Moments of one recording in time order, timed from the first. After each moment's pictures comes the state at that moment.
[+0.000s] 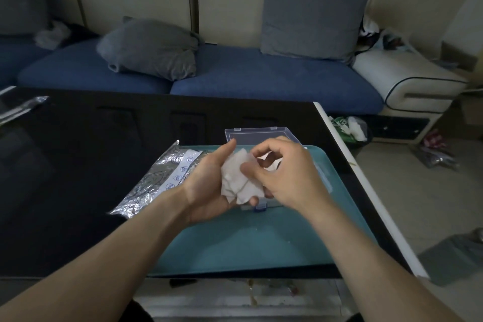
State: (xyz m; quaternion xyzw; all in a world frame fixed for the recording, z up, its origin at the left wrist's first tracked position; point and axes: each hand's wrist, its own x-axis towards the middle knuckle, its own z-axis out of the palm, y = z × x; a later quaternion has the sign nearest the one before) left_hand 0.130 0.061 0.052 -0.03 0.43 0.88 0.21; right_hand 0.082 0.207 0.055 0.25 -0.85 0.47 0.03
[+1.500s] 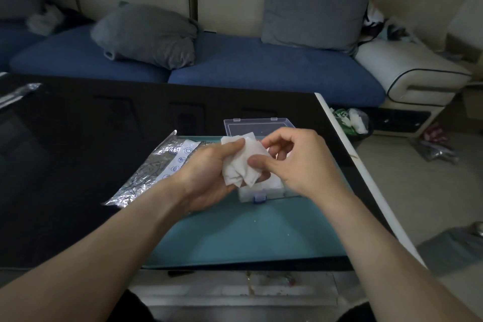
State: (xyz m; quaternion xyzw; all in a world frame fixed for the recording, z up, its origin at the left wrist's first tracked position) left_hand 0.130 0.066 0.059 -0.10 0.42 0.89 0.12; right_hand 0.076 0.220 0.065 0.24 -0.85 0.47 0.02
